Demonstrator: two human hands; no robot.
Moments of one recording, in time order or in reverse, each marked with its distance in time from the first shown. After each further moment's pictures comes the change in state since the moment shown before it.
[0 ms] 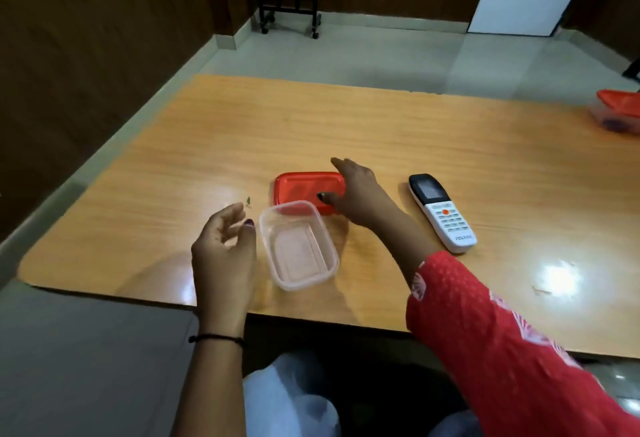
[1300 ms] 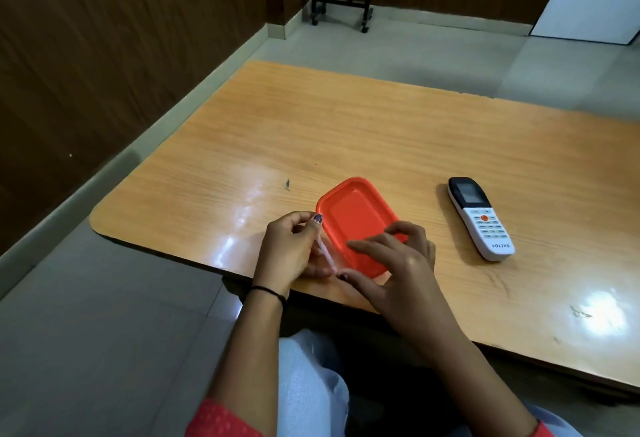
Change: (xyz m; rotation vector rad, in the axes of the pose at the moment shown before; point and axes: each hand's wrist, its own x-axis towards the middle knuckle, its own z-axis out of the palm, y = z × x) left_hand -0.001 -0.019 0.016 -0.152 -0.320 -0.358; right_hand -0.136 -0.004 0.027 0.077 0.273 -0.333
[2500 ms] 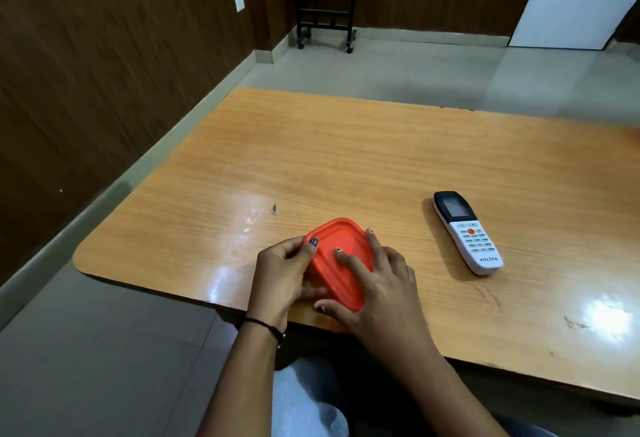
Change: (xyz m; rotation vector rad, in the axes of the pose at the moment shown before) left_hand -0.007 0.003 0.014 -0.142 -0.029 -0.017; right_hand 0.004 -0.002 0.009 -0.239 -0.261 0.202
